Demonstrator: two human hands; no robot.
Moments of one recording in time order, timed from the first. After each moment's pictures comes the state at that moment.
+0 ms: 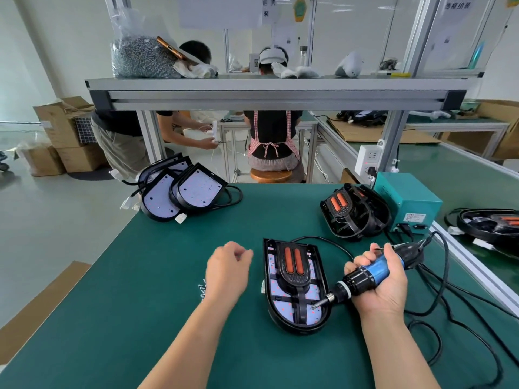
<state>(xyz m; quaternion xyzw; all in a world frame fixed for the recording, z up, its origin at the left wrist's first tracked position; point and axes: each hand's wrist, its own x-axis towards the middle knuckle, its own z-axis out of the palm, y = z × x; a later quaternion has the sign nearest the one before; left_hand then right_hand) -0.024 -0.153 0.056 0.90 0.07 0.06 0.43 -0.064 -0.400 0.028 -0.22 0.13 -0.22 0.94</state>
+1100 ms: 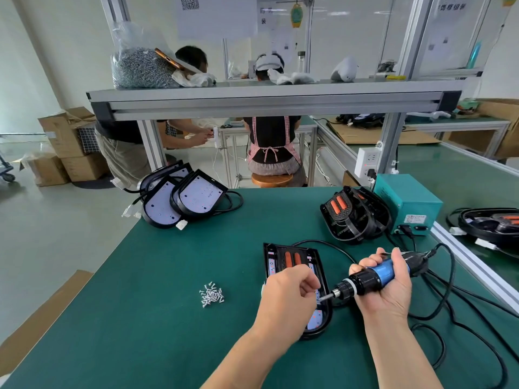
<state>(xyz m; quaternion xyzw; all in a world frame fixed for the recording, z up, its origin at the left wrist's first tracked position) -0.094 -0.218 0.073 0.86 -0.18 0.00 0.48 -0.061 -0.406 0.027 -0.15 0.14 -0.23 0.95</state>
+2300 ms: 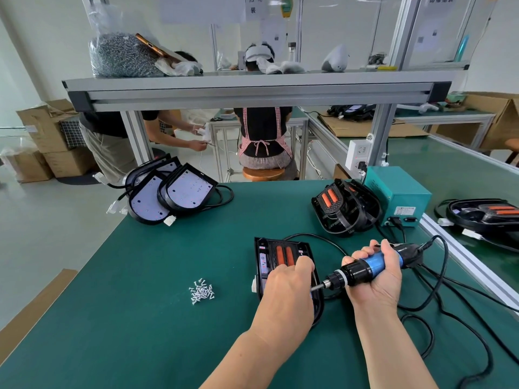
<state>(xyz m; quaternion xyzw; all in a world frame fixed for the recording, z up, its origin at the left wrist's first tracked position) -0.096 -0.229 0.065 0.93 -0.25 0.10 0.26 -0.060 -0.405 0.029 -0.15 0.16 -0.25 0.94</state>
